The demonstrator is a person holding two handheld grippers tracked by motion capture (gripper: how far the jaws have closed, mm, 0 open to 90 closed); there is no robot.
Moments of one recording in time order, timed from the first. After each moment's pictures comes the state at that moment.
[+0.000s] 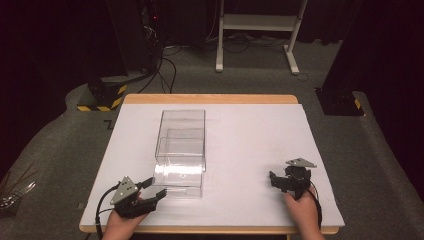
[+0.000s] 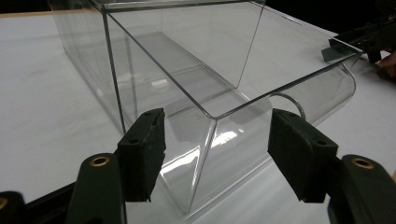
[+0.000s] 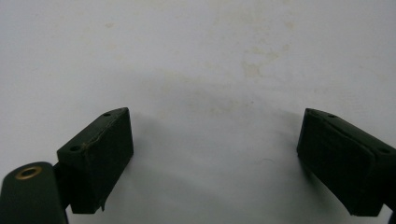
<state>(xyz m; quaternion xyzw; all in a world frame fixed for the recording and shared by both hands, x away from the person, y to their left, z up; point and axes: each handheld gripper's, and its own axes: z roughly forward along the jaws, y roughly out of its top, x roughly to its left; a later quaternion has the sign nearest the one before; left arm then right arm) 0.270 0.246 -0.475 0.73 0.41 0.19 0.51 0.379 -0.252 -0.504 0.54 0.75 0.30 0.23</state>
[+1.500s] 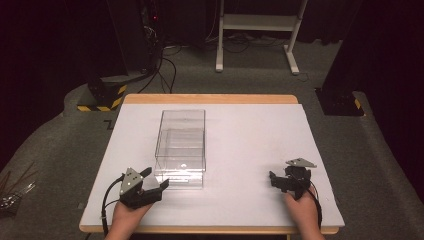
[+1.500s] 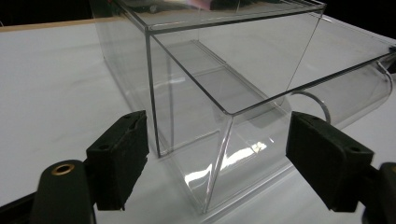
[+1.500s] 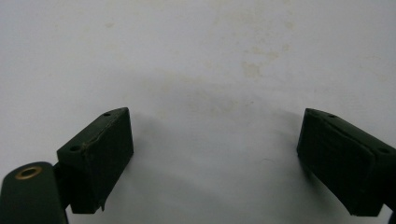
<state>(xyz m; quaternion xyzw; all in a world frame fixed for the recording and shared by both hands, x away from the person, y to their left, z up) 0.294 0.236 -0.474 0.71 0.45 0.24 0.48 0.379 -0.252 -0.504 0.54 0.75 0.30 0.23</state>
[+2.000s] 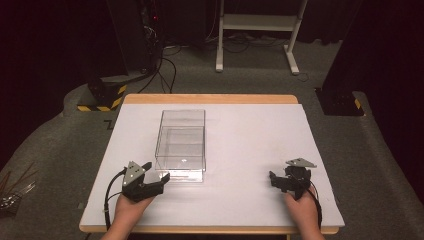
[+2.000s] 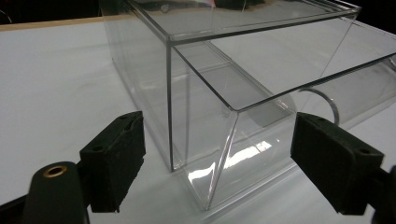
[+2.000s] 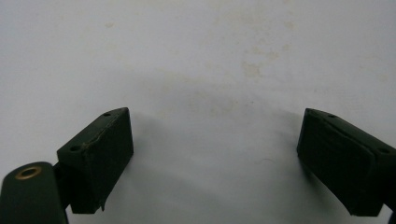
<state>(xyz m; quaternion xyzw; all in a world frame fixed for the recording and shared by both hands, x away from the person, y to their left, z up) 0.316 0.235 -0.474 0.71 0.46 0.25 0.47 0.379 -0.252 -0.504 0.54 0.75 0.30 0.23</state>
